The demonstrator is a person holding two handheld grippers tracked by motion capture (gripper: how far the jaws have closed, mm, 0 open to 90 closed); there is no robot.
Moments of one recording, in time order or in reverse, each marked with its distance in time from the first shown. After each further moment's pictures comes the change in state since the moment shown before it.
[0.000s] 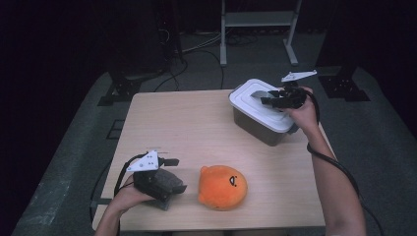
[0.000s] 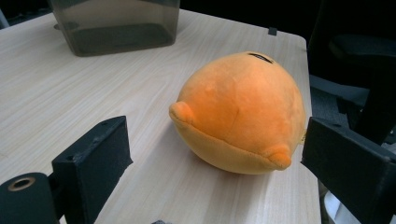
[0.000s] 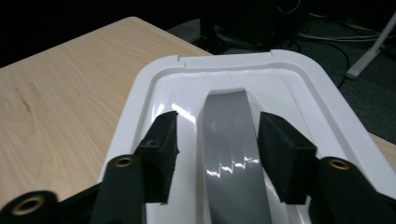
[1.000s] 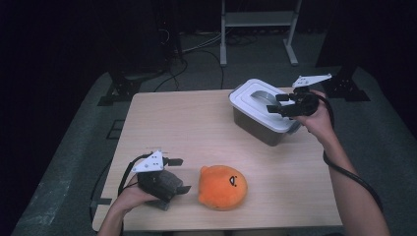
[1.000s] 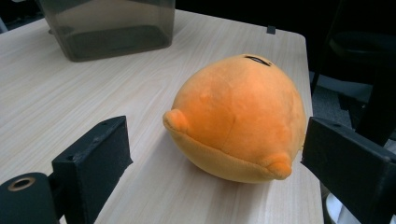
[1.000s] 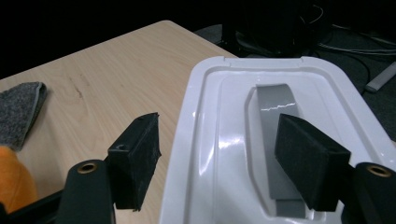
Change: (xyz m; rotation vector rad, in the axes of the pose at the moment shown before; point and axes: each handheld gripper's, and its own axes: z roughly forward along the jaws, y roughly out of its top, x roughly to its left) left arm -0.004 0.005 0.009 0.004 -0.001 0.022; right arm 0.025 -0.004 -0.047 -0.020 0.079 -0.058
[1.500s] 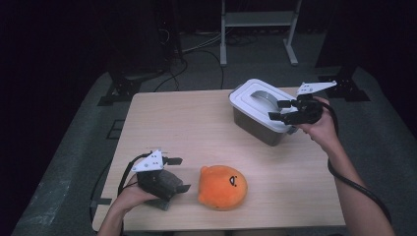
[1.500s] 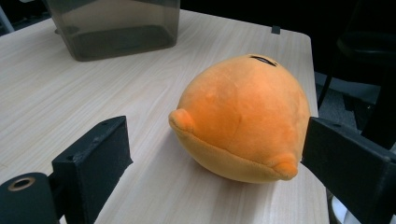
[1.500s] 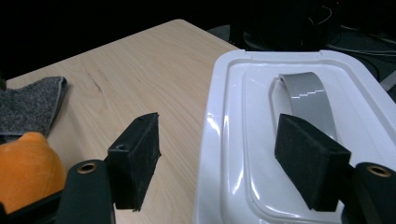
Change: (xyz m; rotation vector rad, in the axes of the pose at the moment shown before) left arm 0.001 0.001 0.000 0.002 0.016 0.003; right arm 0.021 -0.011 -0.016 -0.005 0.024 -0.005
